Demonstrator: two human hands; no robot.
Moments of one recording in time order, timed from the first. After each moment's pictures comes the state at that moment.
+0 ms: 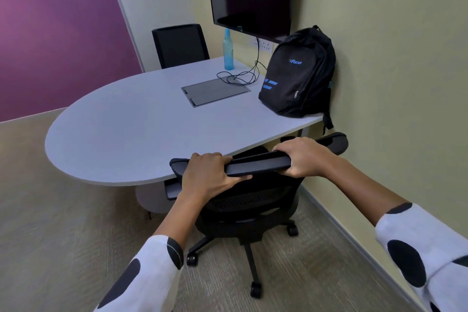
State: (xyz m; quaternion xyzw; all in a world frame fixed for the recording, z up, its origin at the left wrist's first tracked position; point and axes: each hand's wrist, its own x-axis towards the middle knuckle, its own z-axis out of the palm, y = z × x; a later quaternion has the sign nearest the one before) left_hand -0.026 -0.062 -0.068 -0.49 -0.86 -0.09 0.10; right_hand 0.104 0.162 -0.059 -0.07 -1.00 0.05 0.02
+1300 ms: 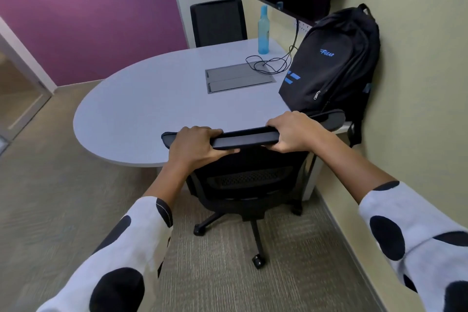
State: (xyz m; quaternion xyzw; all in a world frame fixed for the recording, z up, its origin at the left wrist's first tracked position) left_hand -0.044 0.092 -0.062 -0.37 -0.92 -0.09 0.10; right_hand 0.024 0.340 -0.060 0.04 -1.00 0.05 0.02
